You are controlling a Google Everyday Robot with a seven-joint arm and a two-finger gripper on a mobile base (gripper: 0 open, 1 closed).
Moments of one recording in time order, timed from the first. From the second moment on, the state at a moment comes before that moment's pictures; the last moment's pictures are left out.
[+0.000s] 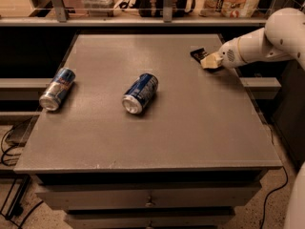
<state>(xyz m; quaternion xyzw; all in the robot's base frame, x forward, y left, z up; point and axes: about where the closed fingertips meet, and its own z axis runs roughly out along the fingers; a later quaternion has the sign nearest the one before) 0.737 -0.174 0.837 -0.31 0.84 0.22 0.38</state>
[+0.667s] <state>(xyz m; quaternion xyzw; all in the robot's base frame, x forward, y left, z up) 0.737 -0.174 0.837 -0.31 0.84 0.22 0.38</state>
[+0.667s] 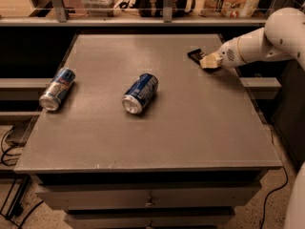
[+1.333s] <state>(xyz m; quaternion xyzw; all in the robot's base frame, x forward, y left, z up) 0.737 -0.174 0.839 -0.31 0.84 0.22 0.38</state>
